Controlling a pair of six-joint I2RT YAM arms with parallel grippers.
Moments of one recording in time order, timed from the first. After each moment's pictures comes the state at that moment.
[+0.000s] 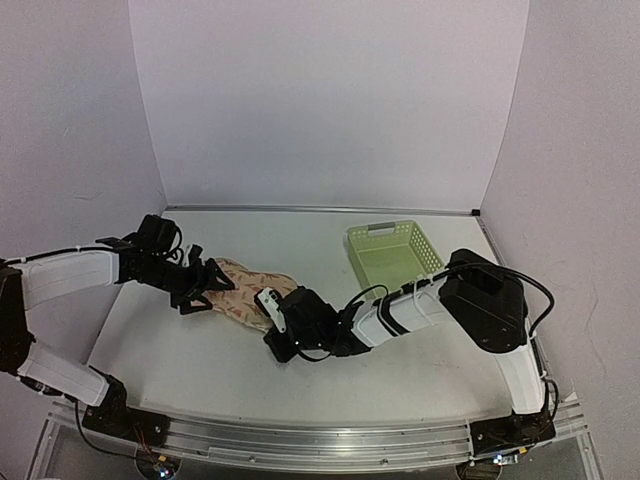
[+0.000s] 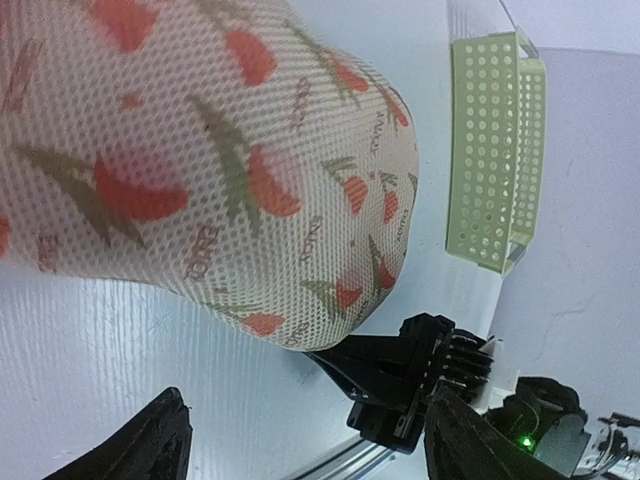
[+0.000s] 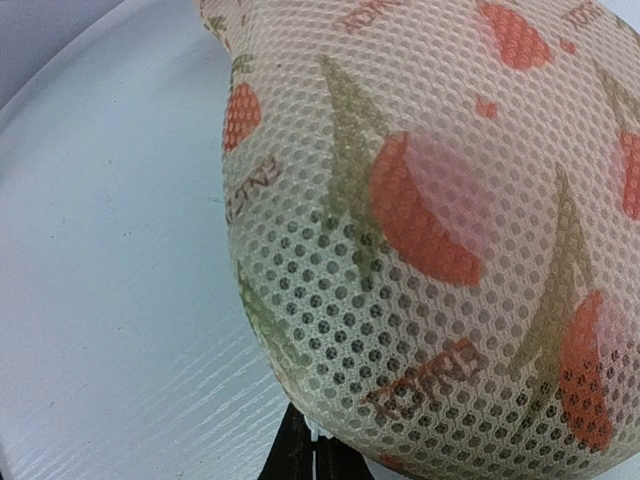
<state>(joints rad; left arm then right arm) -0.36 1.33 0.83 -0.44 0.55 -0.73 1.14 2.21 1.30 0.23 0.02 0.28</state>
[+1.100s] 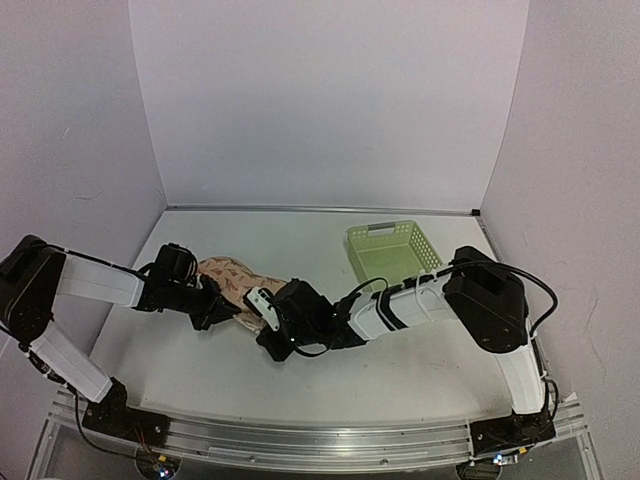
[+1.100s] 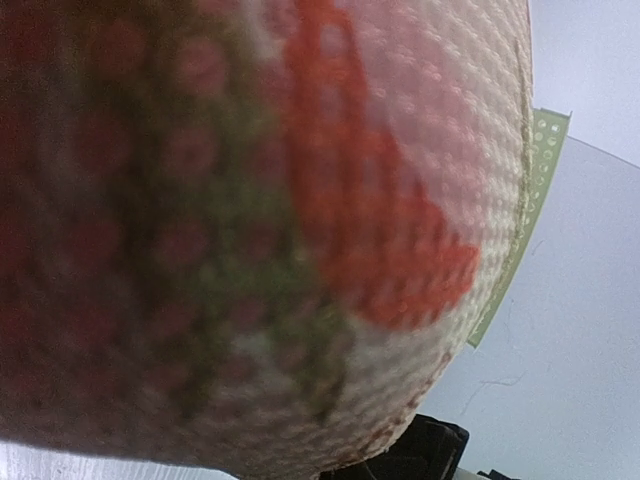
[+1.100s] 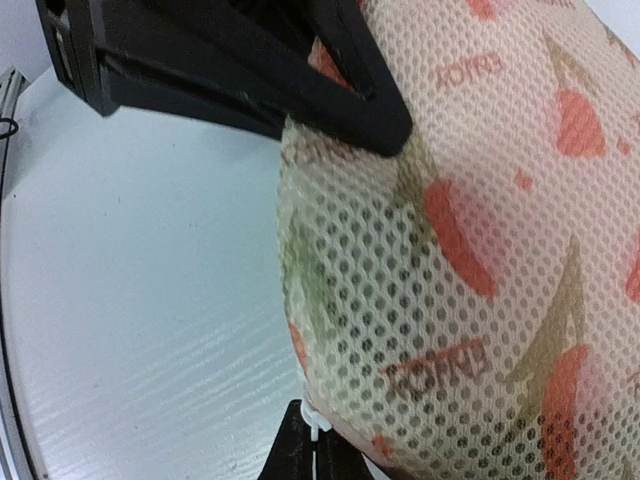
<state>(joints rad) -0.42 1.50 0.60 0.07 0.55 -1.19 1.14 2.20 1.39 0.12 -0.09 0.19</state>
